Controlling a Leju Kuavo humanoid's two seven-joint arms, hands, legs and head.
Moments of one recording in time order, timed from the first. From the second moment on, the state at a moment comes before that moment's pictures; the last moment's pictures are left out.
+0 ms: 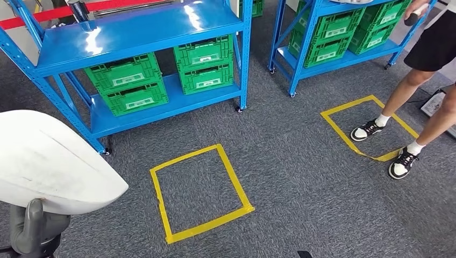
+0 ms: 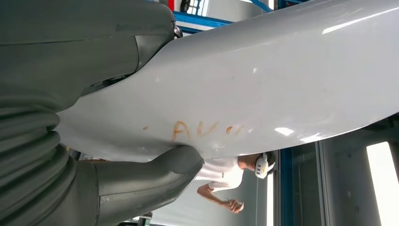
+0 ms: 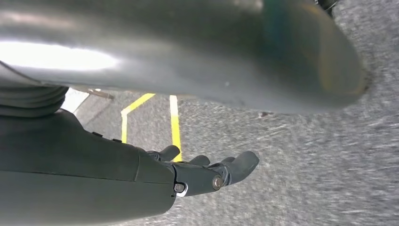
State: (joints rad) left arm 0.03 0.04 0.08 -1.69 0.59 -0.71 -0.44; right arm -0.05 0.07 -0.60 -0.17 0.35 0.06 0.08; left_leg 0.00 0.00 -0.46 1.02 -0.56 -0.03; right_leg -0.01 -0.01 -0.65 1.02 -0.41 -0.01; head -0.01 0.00
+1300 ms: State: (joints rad) left arm 0.10 0.04 0.09 -1.70 0.58 -0.69 -0.50; right arm -0.04 0.06 -0.64 -0.17 0.41 0.05 0.07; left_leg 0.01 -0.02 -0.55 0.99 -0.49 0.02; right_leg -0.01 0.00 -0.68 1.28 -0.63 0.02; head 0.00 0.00
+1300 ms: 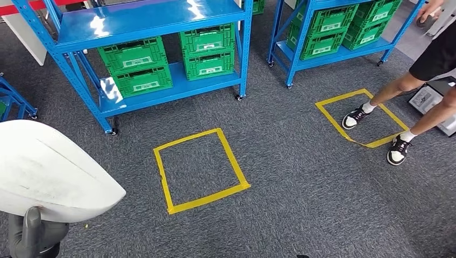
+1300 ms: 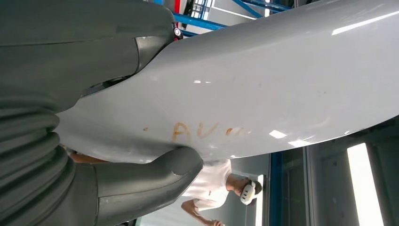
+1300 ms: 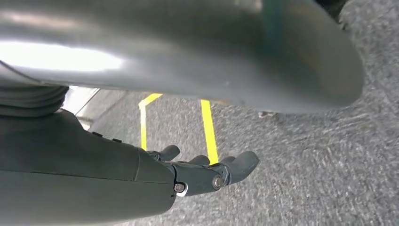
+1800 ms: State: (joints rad) left arm 0.08 0.01 0.11 -1.70 0.58 -0.71 -0.49; right arm -0.04 0.04 -0.64 -0.17 0.39 0.08 0.03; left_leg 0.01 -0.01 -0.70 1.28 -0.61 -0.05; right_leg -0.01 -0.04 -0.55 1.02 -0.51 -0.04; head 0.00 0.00
